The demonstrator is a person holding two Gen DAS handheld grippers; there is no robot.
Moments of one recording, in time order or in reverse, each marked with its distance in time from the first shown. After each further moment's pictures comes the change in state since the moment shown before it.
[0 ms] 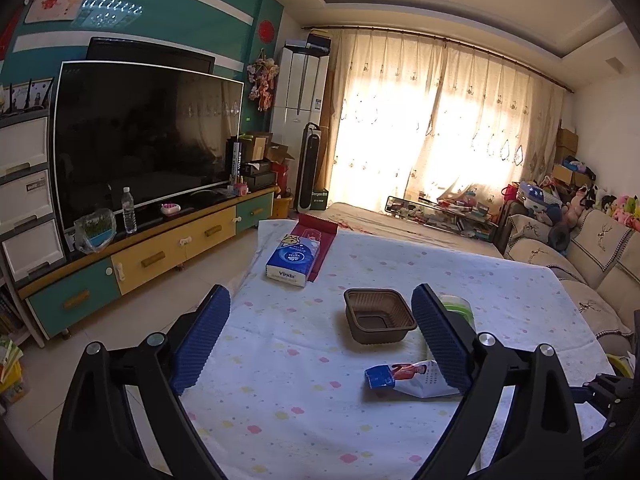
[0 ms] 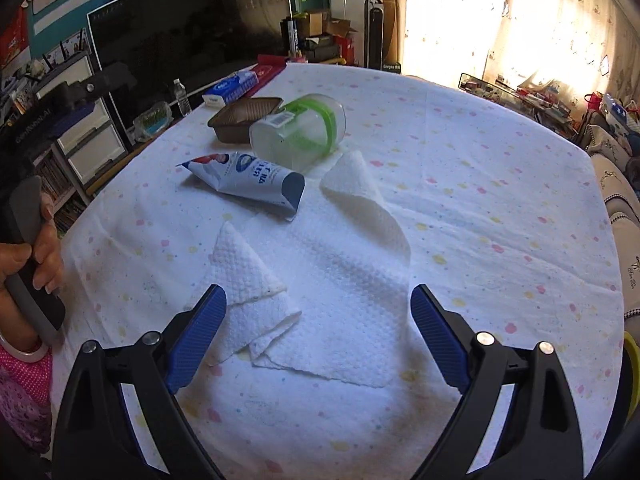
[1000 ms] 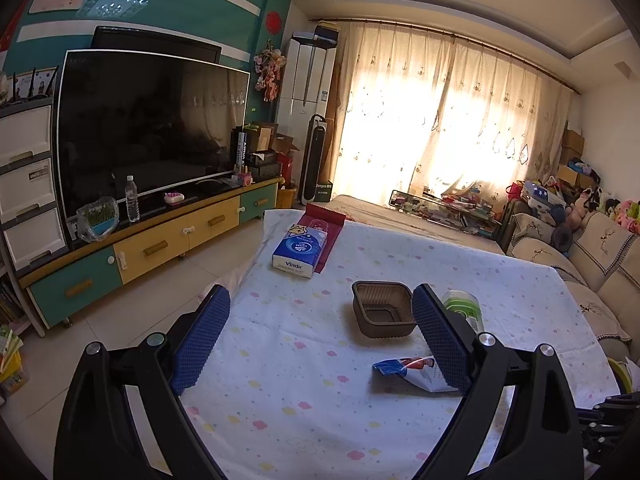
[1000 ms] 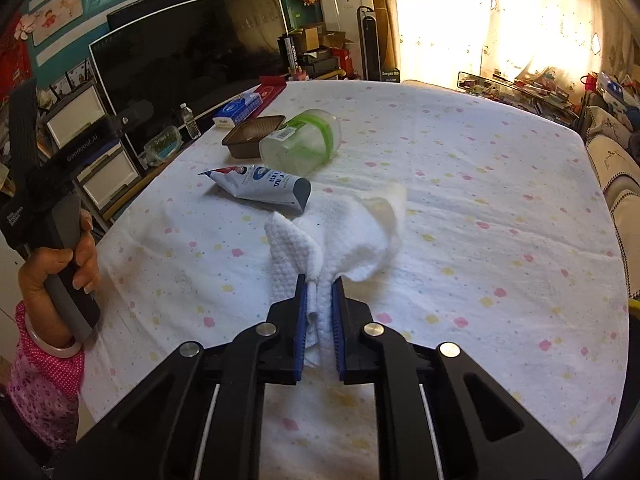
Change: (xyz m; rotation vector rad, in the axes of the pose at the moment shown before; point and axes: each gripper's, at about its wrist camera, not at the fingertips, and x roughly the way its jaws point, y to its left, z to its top) left arm 0.006 0.004 -0.007 -0.022 0.029 0.011; right arm -0.041 -0.010 -0.019 0.089 -0.083 0.057
